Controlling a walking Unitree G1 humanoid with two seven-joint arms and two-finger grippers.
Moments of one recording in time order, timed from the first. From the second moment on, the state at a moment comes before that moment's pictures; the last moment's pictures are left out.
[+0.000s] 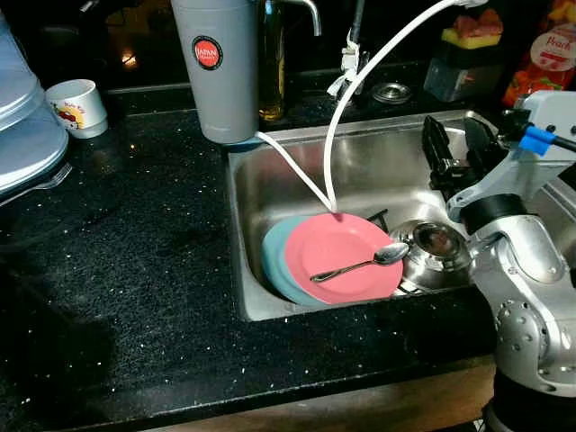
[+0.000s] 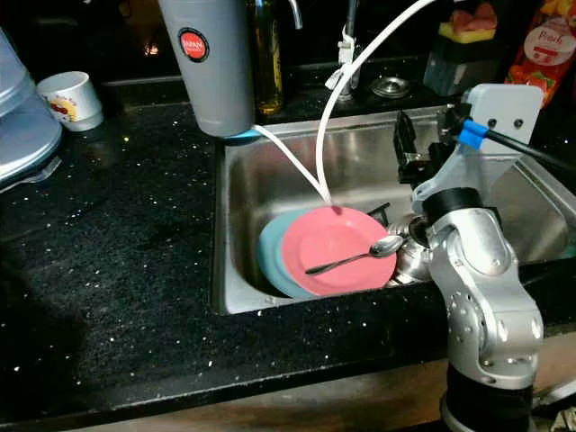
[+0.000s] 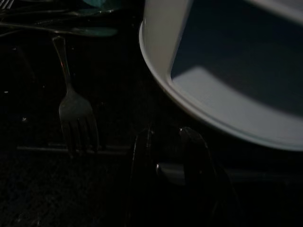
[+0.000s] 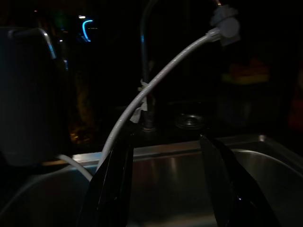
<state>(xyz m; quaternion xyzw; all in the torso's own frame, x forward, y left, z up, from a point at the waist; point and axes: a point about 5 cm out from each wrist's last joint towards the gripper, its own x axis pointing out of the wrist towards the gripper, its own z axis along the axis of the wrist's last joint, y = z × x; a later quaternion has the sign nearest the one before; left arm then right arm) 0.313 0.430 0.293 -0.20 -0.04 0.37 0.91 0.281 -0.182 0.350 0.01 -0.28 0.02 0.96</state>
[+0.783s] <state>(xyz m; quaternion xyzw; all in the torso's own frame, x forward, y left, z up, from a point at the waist) 0.387 0.237 0.354 -0.07 -0.25 -0.10 0.96 0.278 -0.171 0.336 0.01 -0.29 0.00 0.96</state>
